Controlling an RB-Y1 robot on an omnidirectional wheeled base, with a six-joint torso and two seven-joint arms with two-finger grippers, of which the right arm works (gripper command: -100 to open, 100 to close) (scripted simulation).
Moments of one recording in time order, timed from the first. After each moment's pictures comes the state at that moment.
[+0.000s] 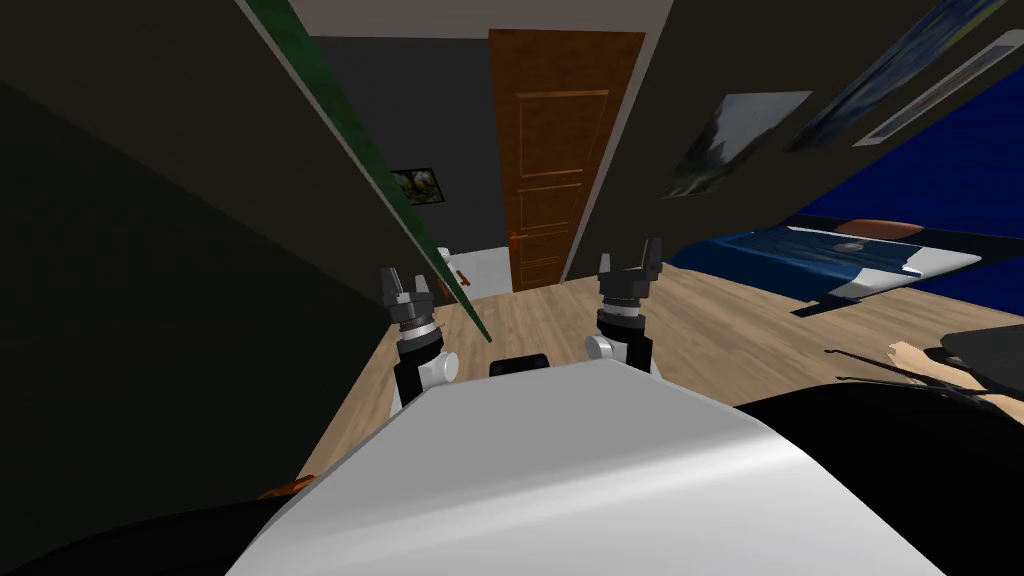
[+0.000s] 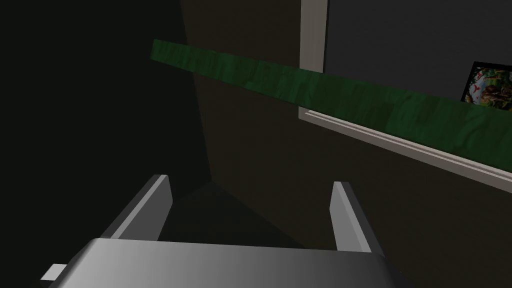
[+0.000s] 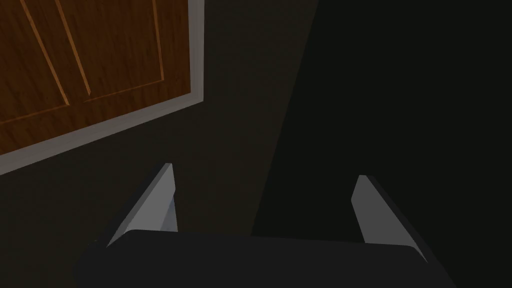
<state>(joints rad) 0.55 0.01 -0.04 -2.34 -0.10 -0.55 -0.06</state>
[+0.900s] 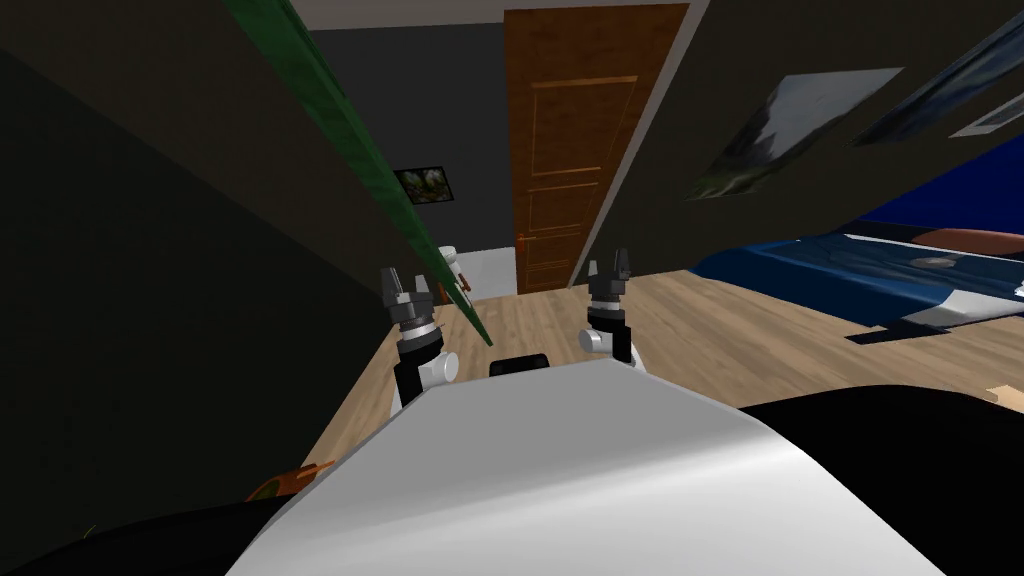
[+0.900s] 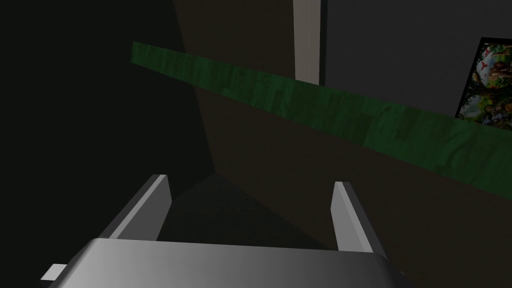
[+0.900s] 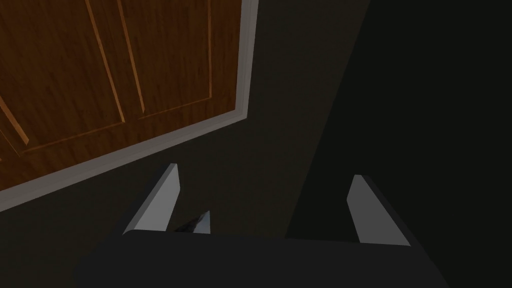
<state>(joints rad) 0.43 -0.03 -0.06 -2.14 -0.16 -0.55 0.00</state>
